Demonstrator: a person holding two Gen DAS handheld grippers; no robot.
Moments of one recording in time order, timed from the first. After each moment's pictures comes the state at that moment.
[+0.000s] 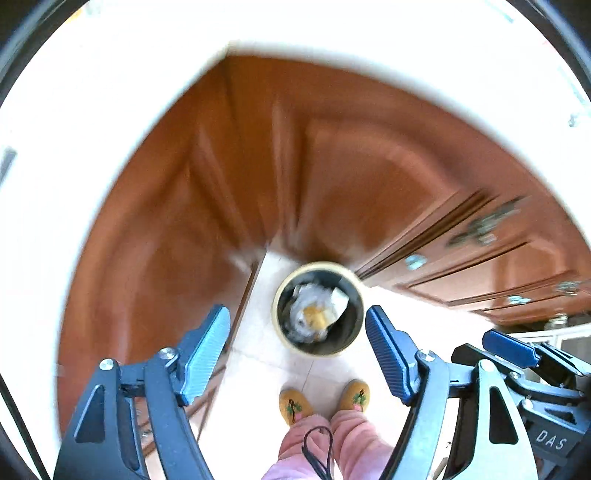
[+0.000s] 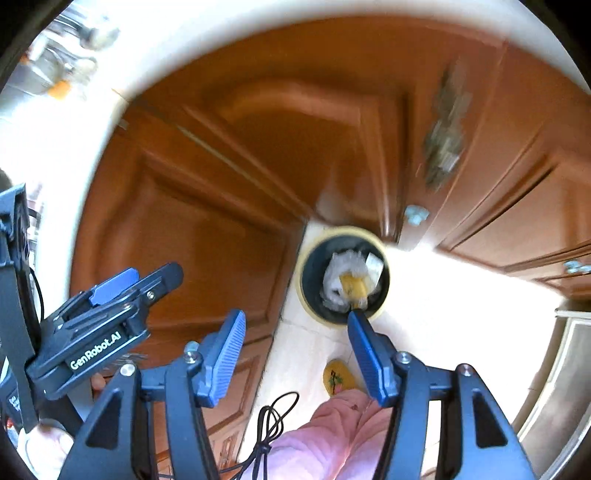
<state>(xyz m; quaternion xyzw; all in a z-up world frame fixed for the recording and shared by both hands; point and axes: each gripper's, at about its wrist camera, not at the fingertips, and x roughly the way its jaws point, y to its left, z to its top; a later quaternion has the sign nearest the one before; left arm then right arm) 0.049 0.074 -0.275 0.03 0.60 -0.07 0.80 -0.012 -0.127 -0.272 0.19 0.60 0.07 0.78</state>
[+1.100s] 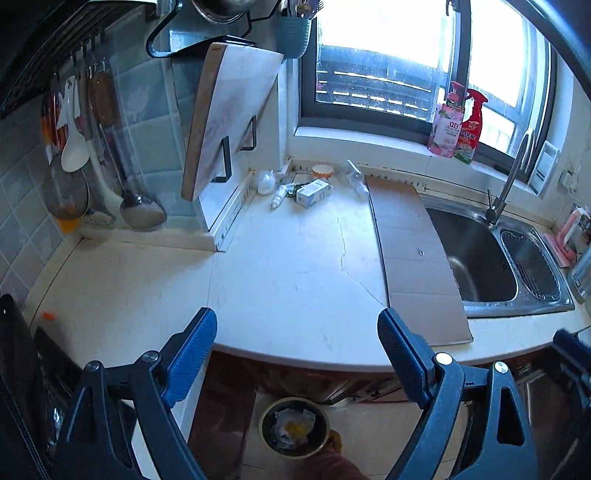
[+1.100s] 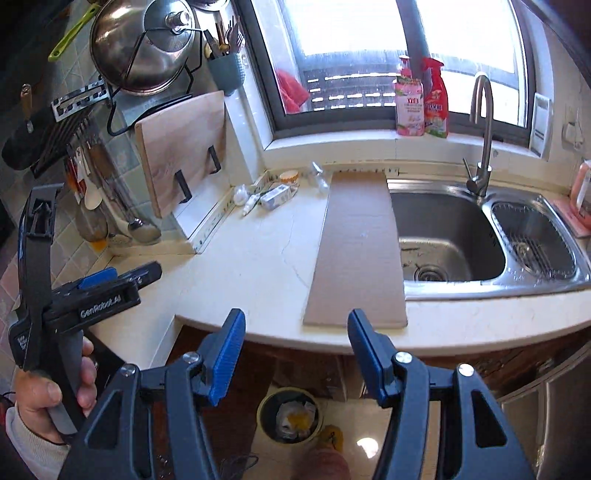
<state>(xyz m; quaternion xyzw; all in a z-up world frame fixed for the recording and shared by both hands) 0.115 -0.002 0.004 0.06 0.40 -0.14 0.90 -0.029 -0.212 0.016 0.13 0.36 -0.06 0.92</state>
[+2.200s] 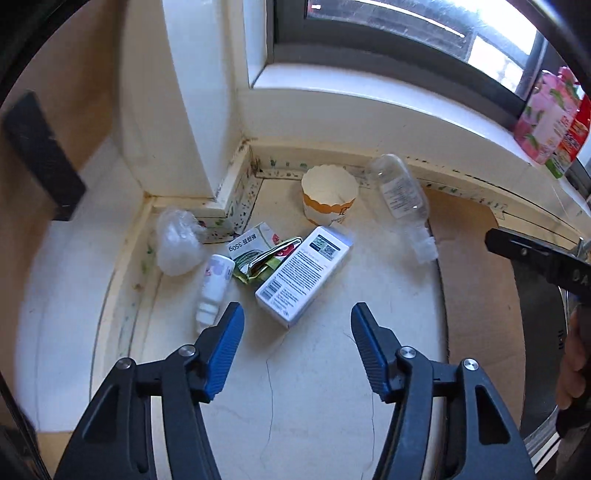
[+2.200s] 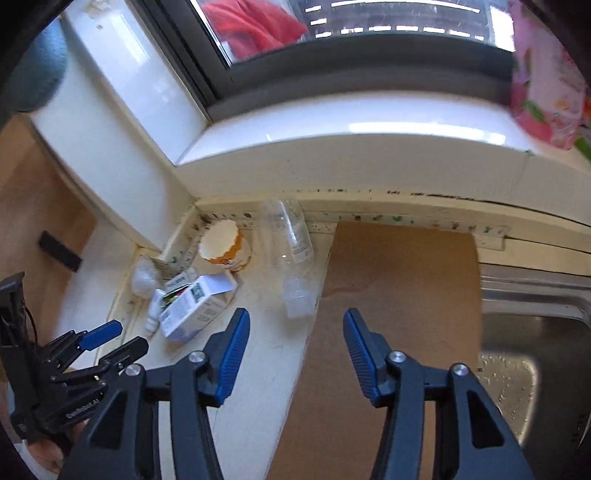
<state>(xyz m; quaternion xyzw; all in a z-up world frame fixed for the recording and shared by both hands) 0.522 -0.156 -0.147 0.07 0.53 -0.16 0.83 0.452 -0.391 -0.120 0.17 0.48 0.01 0.86</state>
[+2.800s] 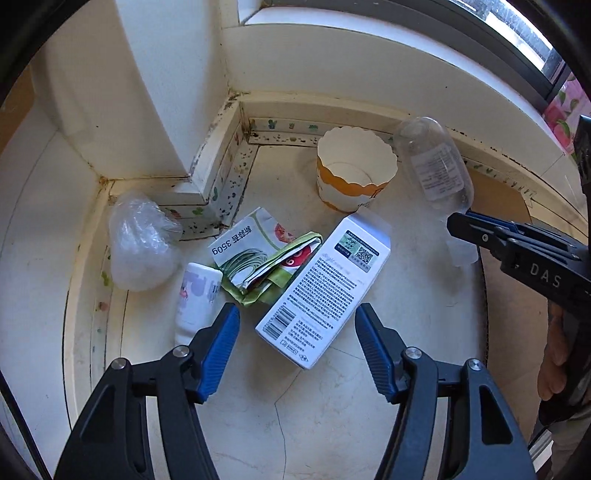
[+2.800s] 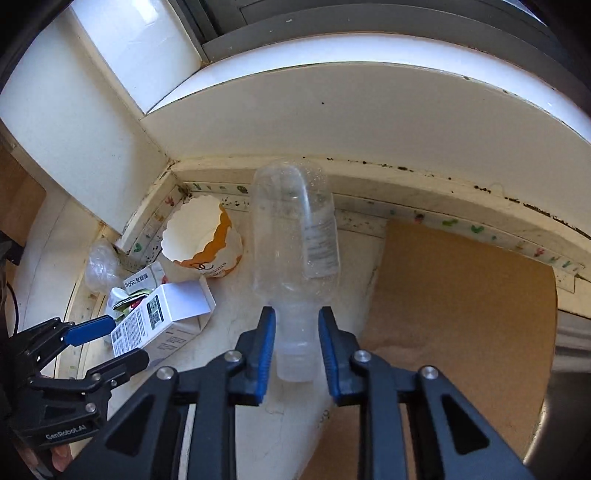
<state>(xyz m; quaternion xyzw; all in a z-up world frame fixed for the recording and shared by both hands) 0.571 -0.162 -0.205 0.09 0.58 -0.17 0.79 0.519 -0.362 -0.172 0.12 0.52 0.04 0.85</state>
